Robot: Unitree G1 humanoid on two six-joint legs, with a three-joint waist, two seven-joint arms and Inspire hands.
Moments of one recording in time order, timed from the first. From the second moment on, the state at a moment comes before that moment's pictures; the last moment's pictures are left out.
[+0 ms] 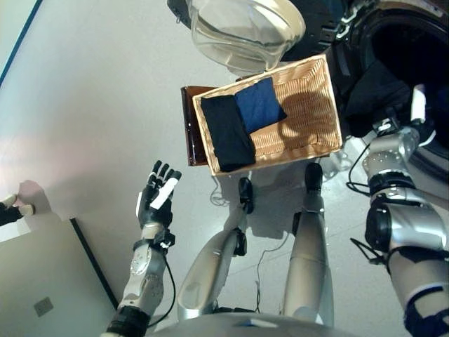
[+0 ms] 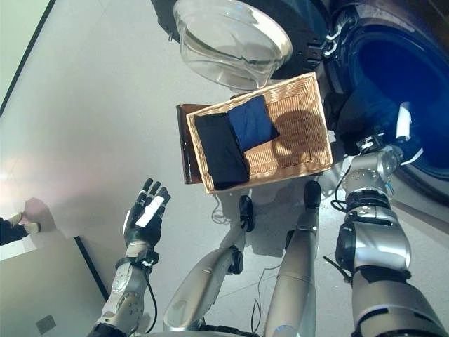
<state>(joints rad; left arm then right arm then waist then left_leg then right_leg) 0.09 0.16 -0.22 0.25 -0.80 -0.36 0.11 -0.95 -0.55 -0.25 1.13 1.14 -0.36 -0.42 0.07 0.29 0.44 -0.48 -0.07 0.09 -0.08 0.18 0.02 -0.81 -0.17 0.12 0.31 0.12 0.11</state>
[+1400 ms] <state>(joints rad) 0.10 0.18 -0.26 0.25 -0.82 -0.36 0.10 -1.21 -0.79 -0.28 1.15 1.24 -0.59 -0.64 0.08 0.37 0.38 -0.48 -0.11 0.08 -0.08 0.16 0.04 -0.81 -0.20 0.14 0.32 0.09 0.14</state>
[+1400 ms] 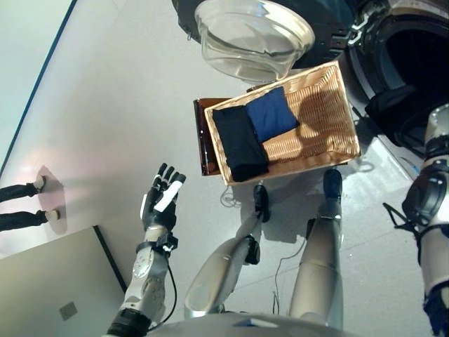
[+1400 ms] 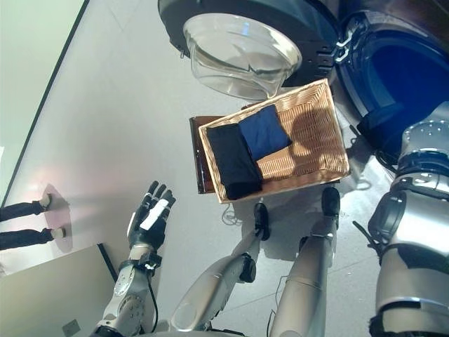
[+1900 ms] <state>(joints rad) 0.10 0.19 -0.26 0.25 -0.82 -0.36 0.11 -1.32 -0.89 -0.01 1.40 0.95 -0.30 -0.73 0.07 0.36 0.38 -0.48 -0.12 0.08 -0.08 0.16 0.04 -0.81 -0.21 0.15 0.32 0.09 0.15</state>
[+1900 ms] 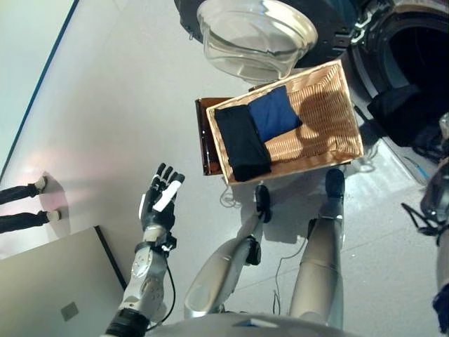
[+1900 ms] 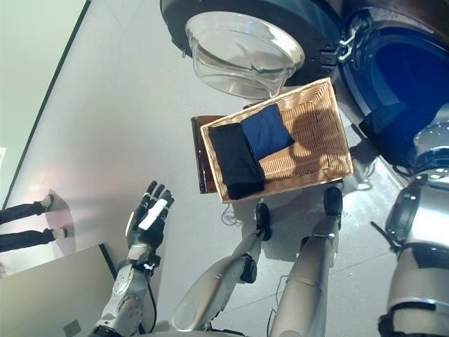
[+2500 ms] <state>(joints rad) 0.11 0.19 -0.24 0.23 -0.78 -0.36 0.11 -1.44 -0.91 0.51 1.60 0.03 0.19 -0.61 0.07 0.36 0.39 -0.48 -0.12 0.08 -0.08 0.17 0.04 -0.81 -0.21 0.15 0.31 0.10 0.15</state>
